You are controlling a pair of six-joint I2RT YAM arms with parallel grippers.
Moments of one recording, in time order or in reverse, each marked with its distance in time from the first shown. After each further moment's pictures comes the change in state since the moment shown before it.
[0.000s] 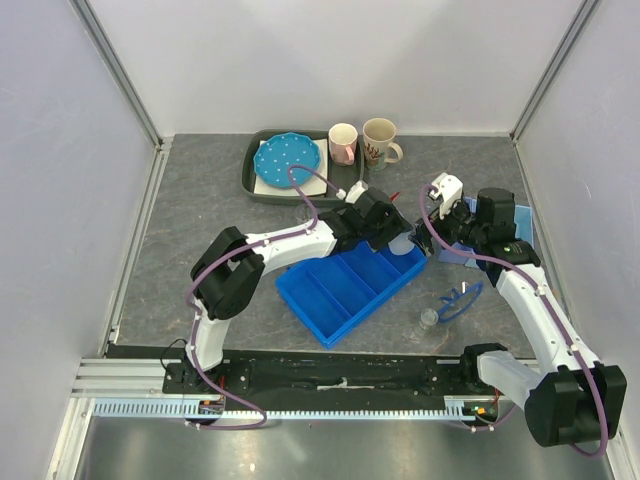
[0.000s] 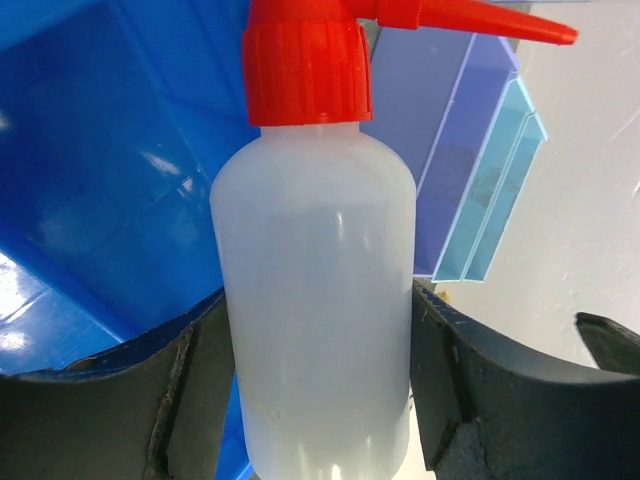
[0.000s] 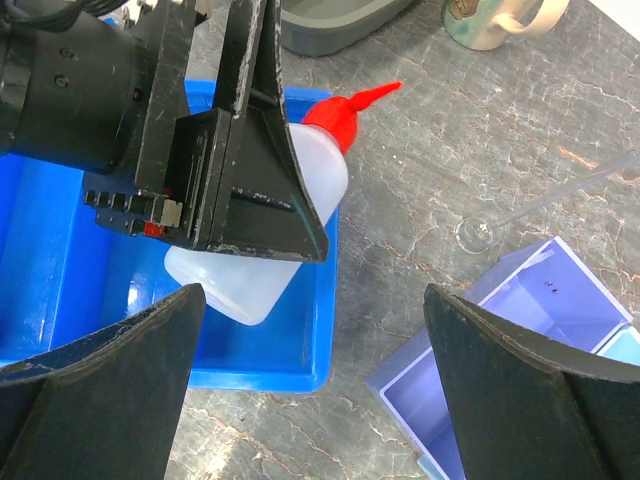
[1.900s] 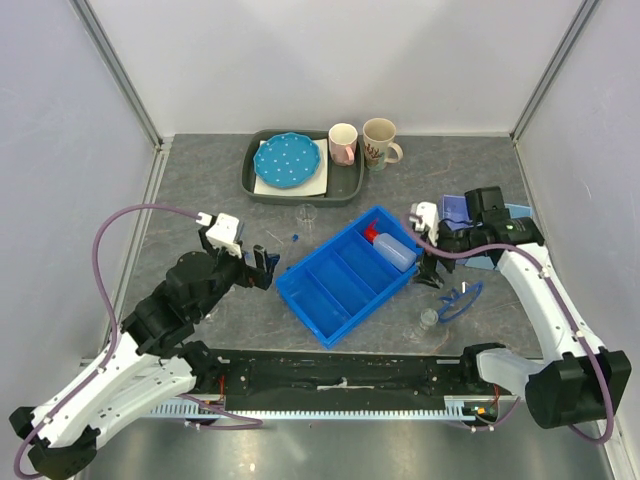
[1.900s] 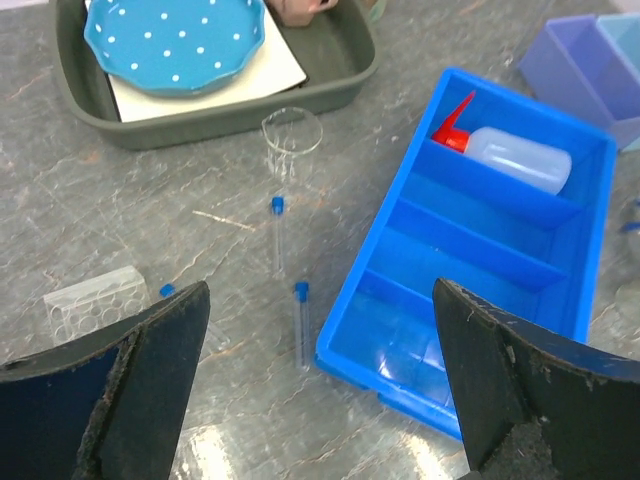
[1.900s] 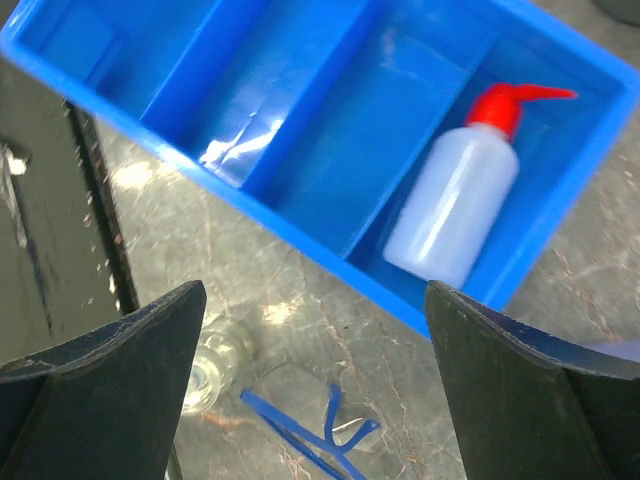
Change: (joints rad) left arm 0.146 -1.458 -0.779 -0.269 -0.216 1.138; right arm 0.014 0.099 0.223 -0.640 -0.285 -0.486
